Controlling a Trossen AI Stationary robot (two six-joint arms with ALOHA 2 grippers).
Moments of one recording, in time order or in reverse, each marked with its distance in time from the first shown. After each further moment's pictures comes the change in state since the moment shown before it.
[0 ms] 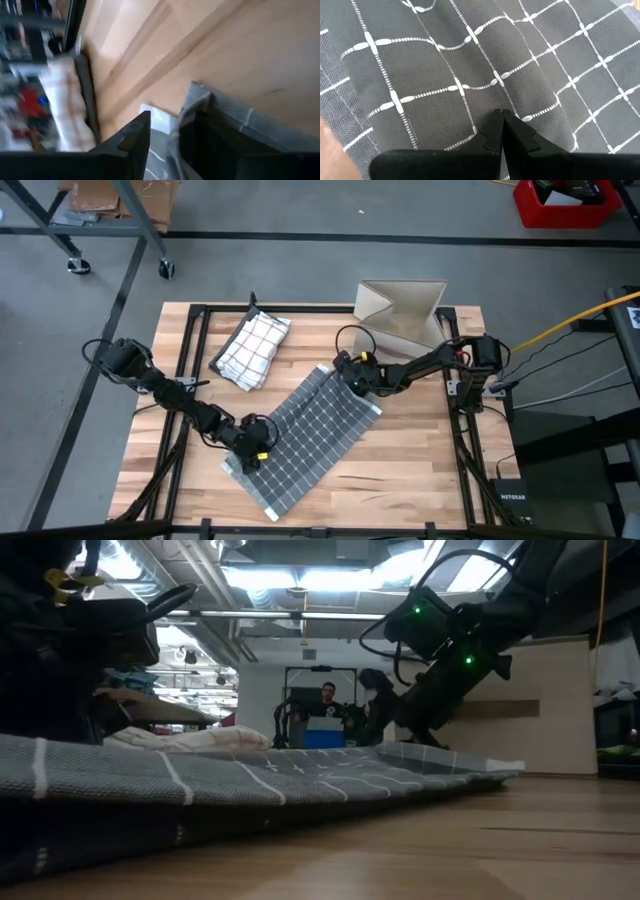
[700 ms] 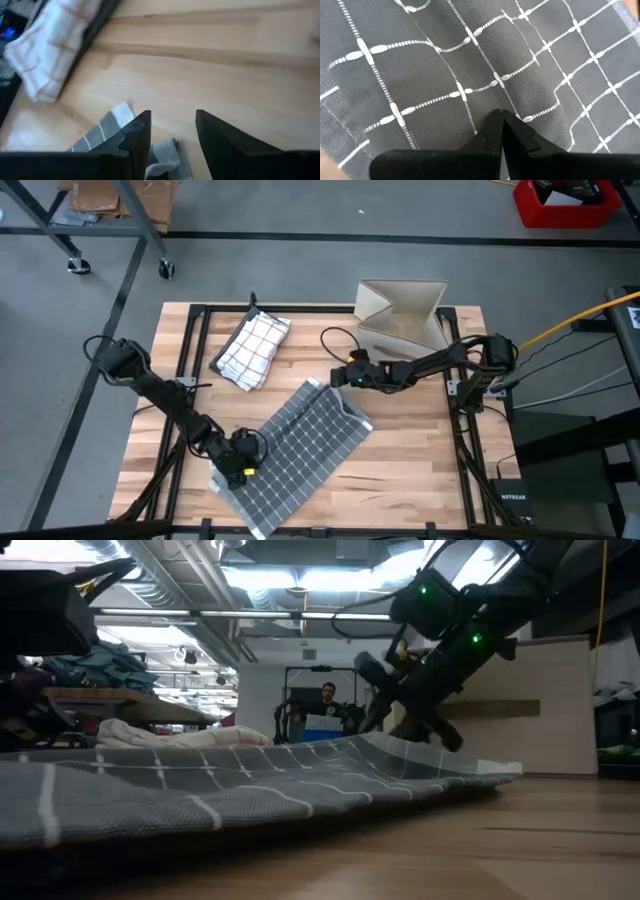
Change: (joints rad) left arm -0.174 -0.018 -0.001 0.004 0.007 -0.129; right arm 0.002 -0.090 0.000 -0.066 -0.131 -0.804
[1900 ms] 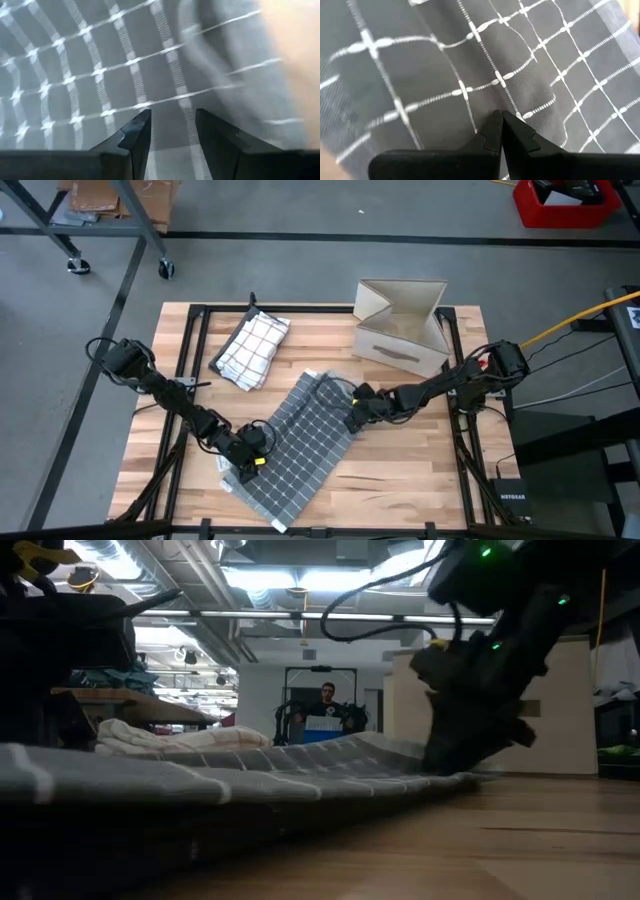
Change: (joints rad) left arm 0.101 0.000 0.001 0.089 0.020 -0.054; right arm 0.300 -0.079 0.001 -0.398 -0.099 -0.066
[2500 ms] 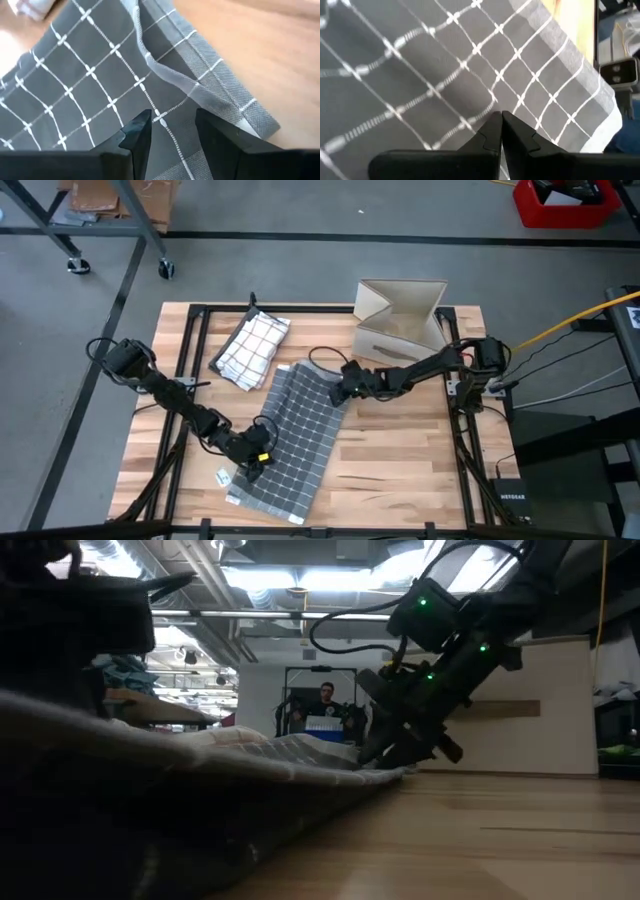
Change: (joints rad) left arm 0.019 0.000 0.000 0.156 -0.047 -0.063; right arm -0.252 0.134 -0.001 0.376 -0.012 -0.190
